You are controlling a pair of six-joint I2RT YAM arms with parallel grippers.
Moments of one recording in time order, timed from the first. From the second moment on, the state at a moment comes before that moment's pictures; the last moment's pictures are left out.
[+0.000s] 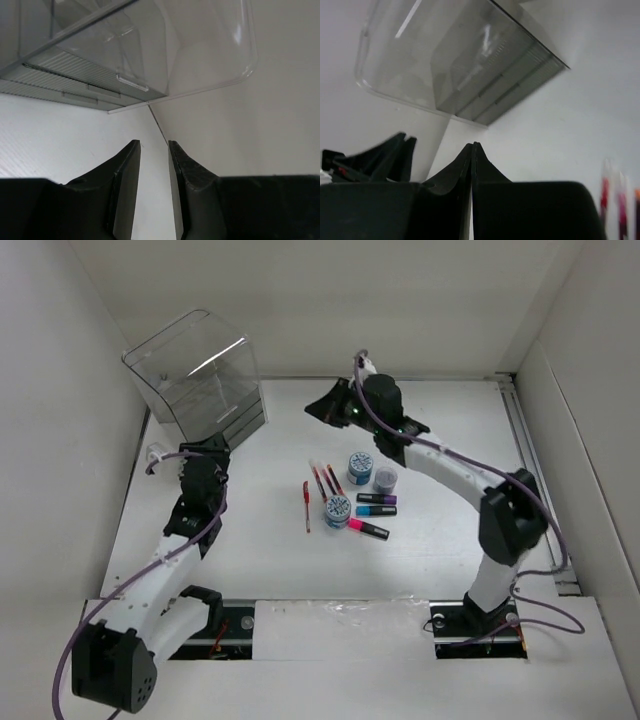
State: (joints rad) left arm -0.27 0.91 0.56 0.20 -0.58 -1.21; right arm 0.61 1.73 1.38 0.18 -0.21 0.81
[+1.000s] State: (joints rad) left arm -0.07 1.00 0.53 -0.02 -0.61 -1.18; right arm 0.58 2.63 2.46 0.21 -0.29 0.96
